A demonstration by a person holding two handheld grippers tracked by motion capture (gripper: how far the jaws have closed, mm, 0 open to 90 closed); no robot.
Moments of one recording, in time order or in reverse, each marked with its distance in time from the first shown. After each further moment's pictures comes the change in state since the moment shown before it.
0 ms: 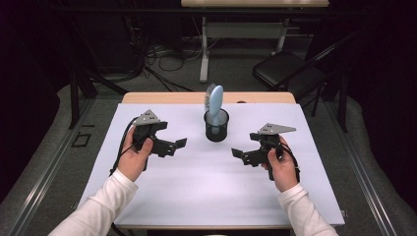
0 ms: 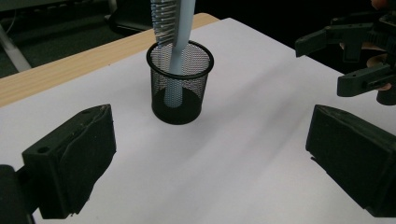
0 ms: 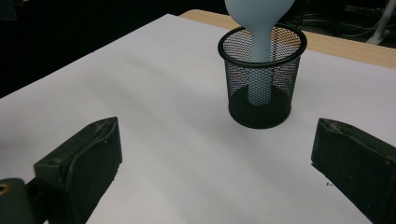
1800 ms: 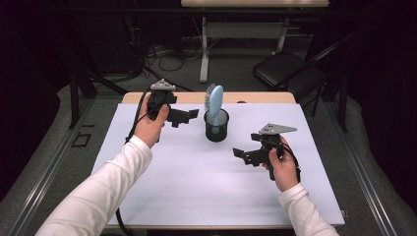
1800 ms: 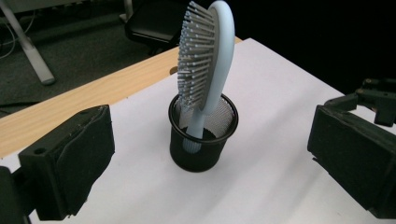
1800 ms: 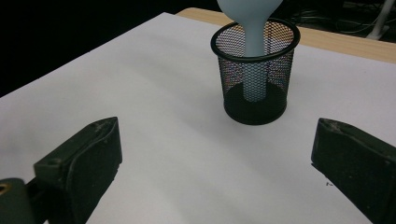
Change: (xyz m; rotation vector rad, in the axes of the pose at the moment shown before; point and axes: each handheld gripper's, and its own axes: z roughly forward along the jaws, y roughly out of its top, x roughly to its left) left arm 0.017 0.077 0.035 0.040 0.057 -0.029; right arm -0.007 -0.004 0.001 0.002 -0.003 0.012
